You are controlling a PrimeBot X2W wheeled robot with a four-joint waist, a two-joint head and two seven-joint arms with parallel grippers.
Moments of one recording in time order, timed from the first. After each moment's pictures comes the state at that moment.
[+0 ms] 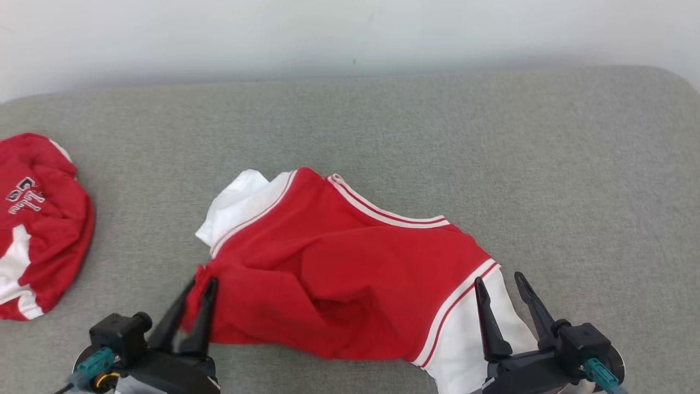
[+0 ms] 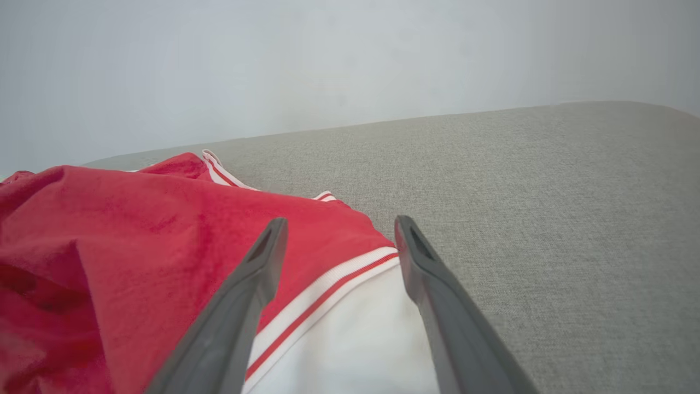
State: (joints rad) left arm -0.27 0.45 -0.52 0.29 -0.76 -0.04 -0.26; right arm -0.06 -0.05 0.02 0.24 0.12 0.13 -0.26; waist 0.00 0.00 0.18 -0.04
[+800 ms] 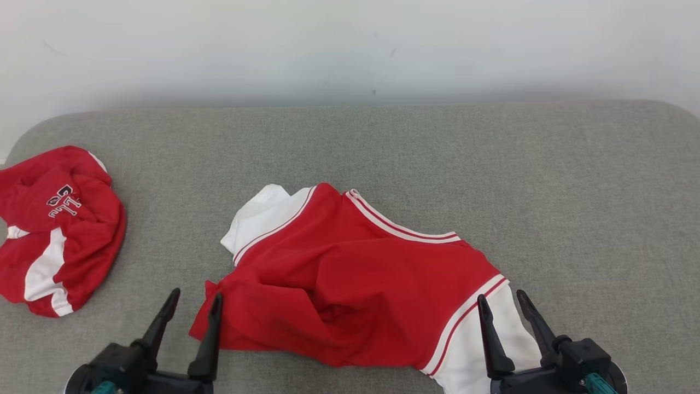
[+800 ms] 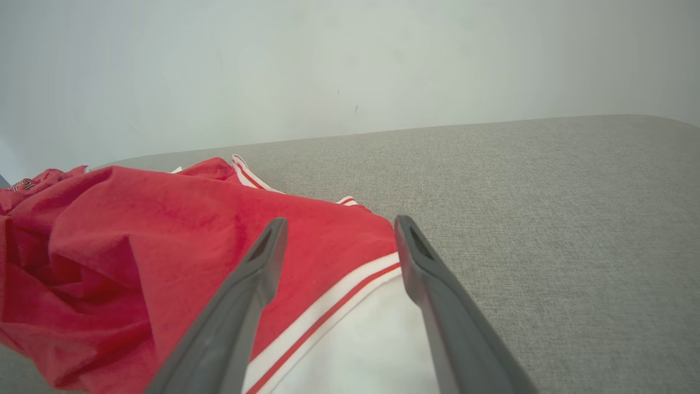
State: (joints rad) left arm -0.11 0.29 -0.24 0.22 -0.44 -0.12 -0.26; right arm -0.02 -0.05 0.02 0.25 0.12 0.13 -0.26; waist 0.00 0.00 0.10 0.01
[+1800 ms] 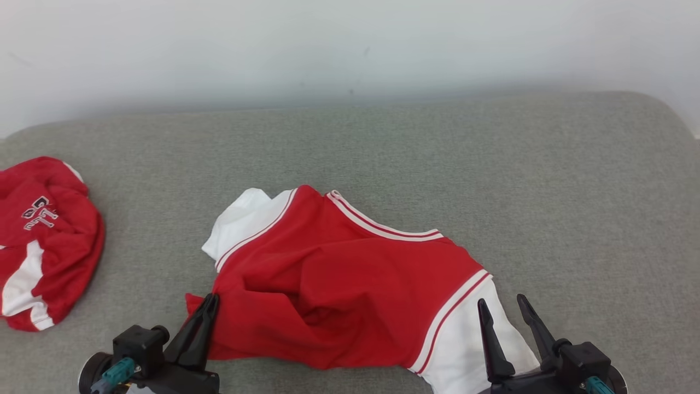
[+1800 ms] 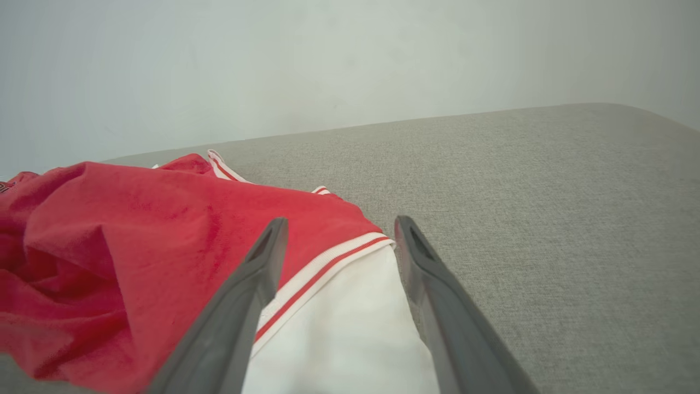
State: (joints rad) left arm -0.25 0.36 -0.41 0.42 -0.53 -0.13 -0.26; right arm -0.01 -0.05 0.02 0.25 0.12 0.13 -0.26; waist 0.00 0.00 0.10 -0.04
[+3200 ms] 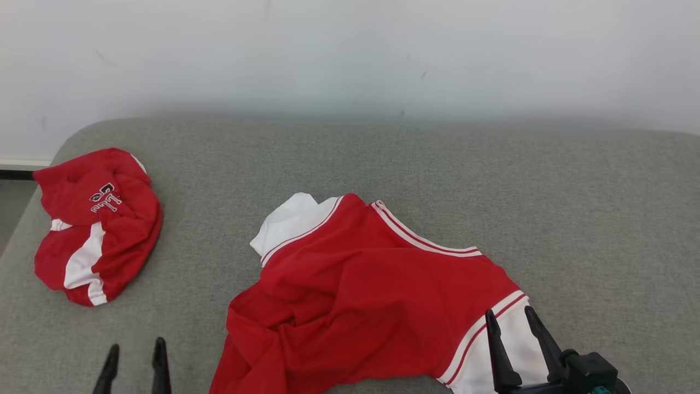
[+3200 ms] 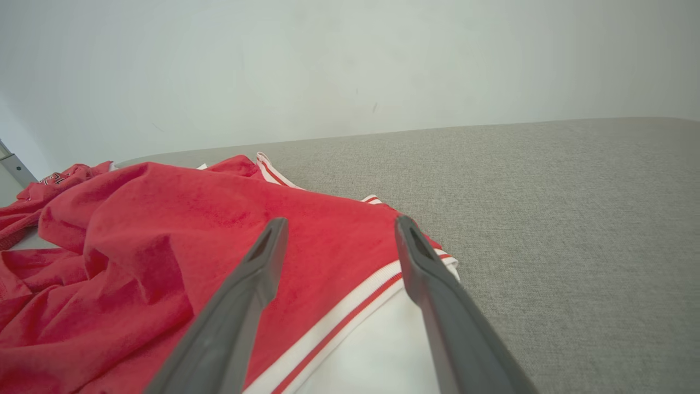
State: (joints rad) left arm 0.14 0.14 0.03 0.07 -0.34 -0.12 -0.26; right arm 0.03 -0.05 0.01 0.25 0.13 0.13 -0.26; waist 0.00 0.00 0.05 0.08
